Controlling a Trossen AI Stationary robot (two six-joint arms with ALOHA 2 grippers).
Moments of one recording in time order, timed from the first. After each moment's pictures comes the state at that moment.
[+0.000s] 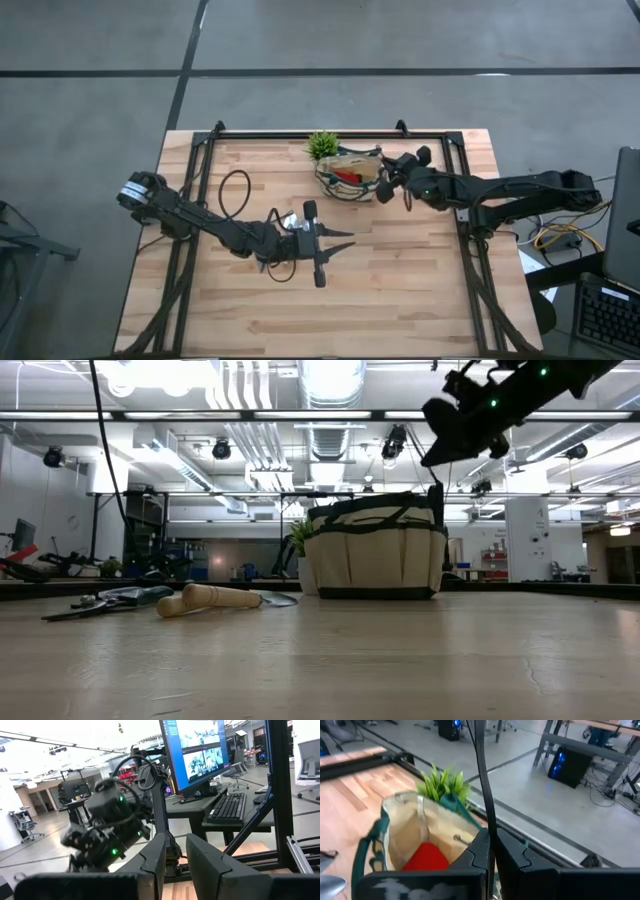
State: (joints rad) left arm -0.37 1.60 1.14 0.66 -0.49 0.30; right arm -0.08 1.06 0.64 -0.02 0.76 0.25
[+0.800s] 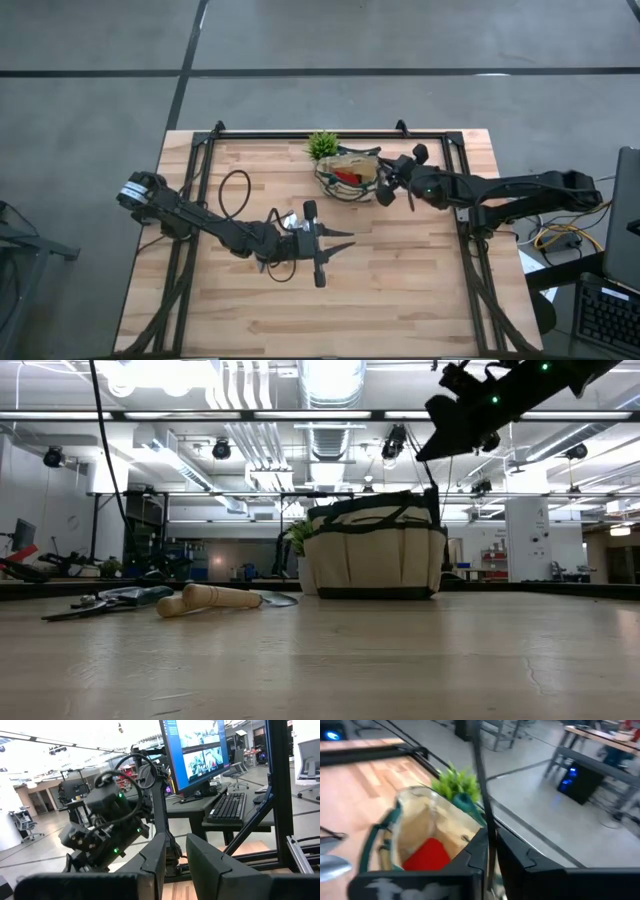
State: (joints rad) left arm -0.37 1.60 1.14 0.65 -0.49 0.30; right arm -0.09 1.05 0.64 0.00 0.67 0.10
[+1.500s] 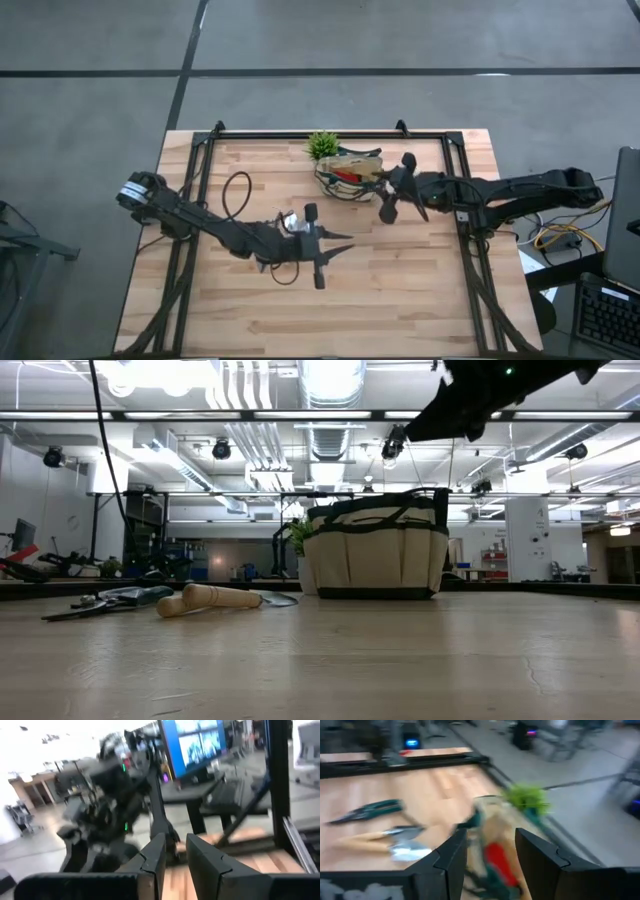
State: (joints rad) left arm -0.38 1.60 1.14 0.56 -0.50 0.28; right arm 0.01 1.03 0.68 -0.01 0.45 0.08
